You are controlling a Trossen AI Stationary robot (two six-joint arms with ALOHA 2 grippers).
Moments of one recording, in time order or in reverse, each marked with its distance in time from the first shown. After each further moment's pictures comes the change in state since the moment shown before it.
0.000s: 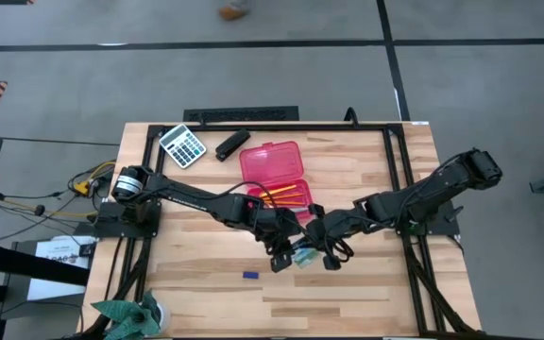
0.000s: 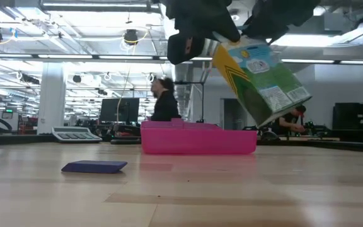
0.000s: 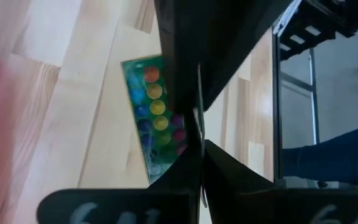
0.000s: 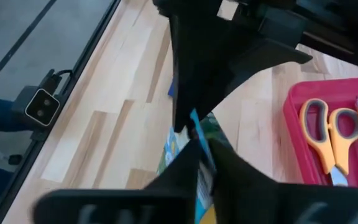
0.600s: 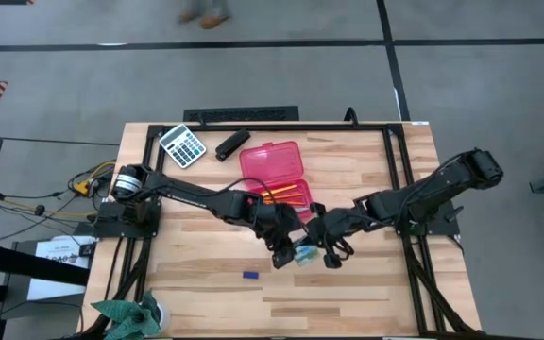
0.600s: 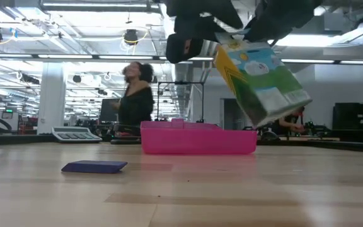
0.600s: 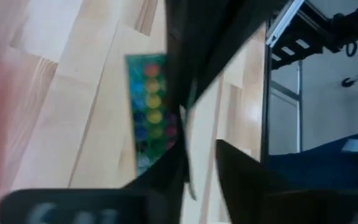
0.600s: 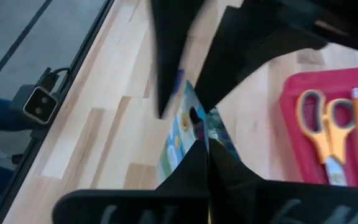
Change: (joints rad) left arm 0.015 -0.010 0.000 0.006 0.040 -0.067; right arm -0.023 -0.012 -0.001 -0.029 -0.004 0.015
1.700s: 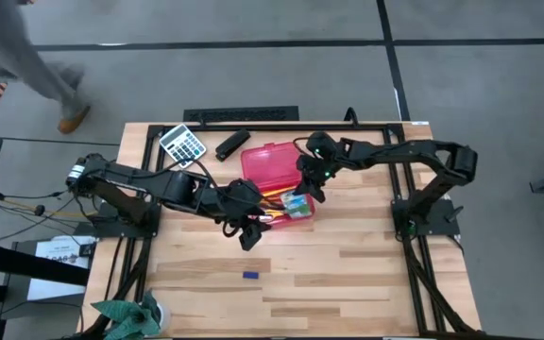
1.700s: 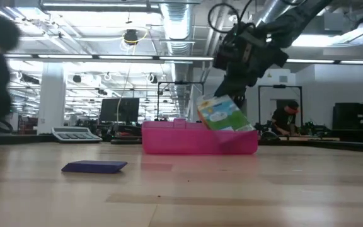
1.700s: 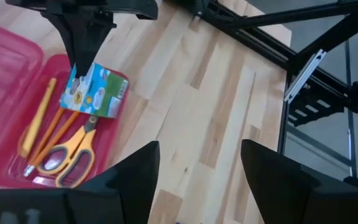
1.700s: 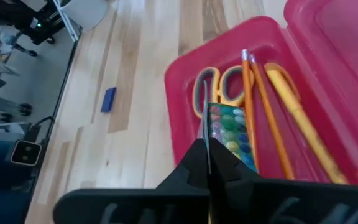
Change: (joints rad) left arm -0.063 -0.374 -0.003 -0.300 -0.397 -0.084; right arm -0.698 0.205 -0.001 0.071 -0.702 -0.111
